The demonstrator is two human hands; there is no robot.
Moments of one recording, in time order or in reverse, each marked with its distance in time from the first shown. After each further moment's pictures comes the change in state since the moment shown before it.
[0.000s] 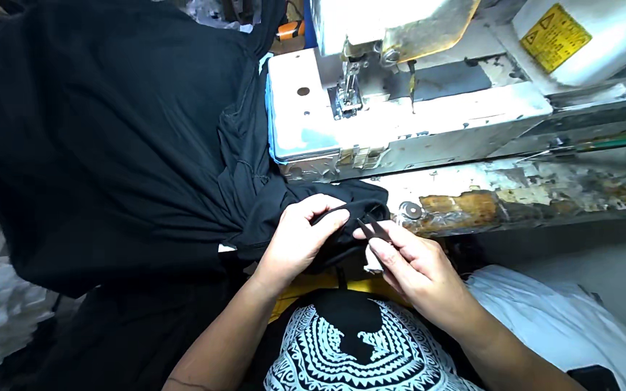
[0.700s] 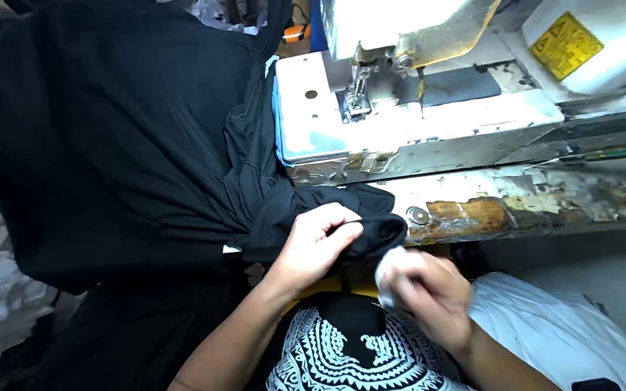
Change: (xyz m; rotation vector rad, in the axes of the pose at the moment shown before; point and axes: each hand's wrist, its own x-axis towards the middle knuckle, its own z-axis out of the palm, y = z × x) left_hand 0.001 -0.006 0.000 0.091 -0.060 0.093; right_hand -0.004 0.012 0.009 0.136 0.050 -0.557
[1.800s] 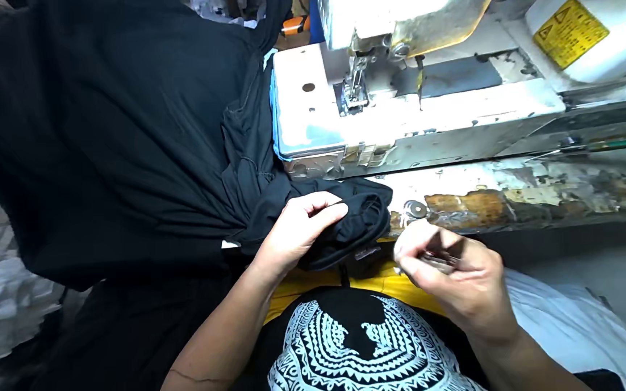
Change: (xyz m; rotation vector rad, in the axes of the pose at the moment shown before) left_hand 0.004 -0.004 -0.008 -0.218 0.006 -0.171; right_hand 0.009 -0.007 -0.020 0.086 0.121 0.256
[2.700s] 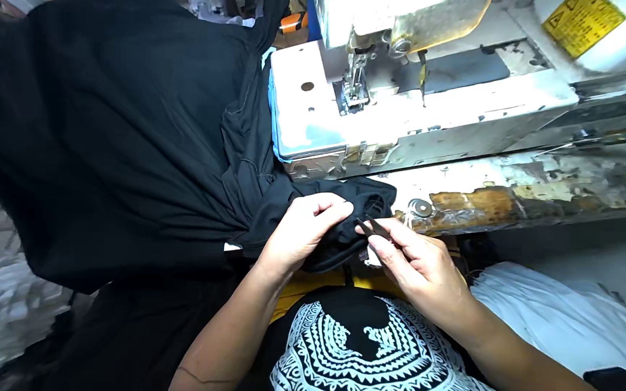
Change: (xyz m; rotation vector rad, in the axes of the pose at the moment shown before) left_hand 0.004 0.007 0.004 -0.041 -0.008 -0.071; right_hand 0.000 0.010 0.022 -0.371 -0.068 0.127
